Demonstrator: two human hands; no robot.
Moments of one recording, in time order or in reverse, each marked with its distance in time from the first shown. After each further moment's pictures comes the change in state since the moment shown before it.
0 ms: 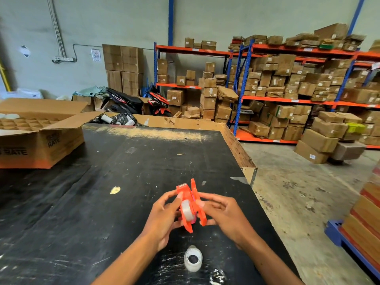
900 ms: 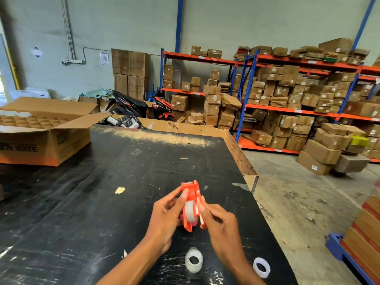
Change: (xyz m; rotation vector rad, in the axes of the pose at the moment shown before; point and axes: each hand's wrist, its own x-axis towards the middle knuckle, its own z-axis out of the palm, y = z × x) left_hand -0.024 0.014 0.007 -0.016 0.049 0.167; right_hand -0.018 0.015 0.034 -0.088 0.254 -0.289
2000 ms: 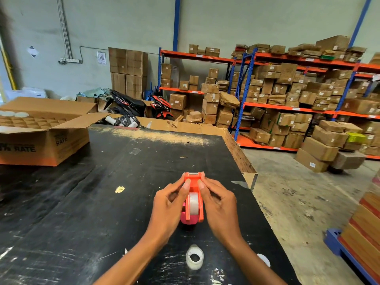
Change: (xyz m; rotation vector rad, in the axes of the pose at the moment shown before) left_hand 0.002 0.014 0.005 0.197 0.006 0.233; right_hand 0.026 -0.027 0.009 0.020 0.053 -0.119
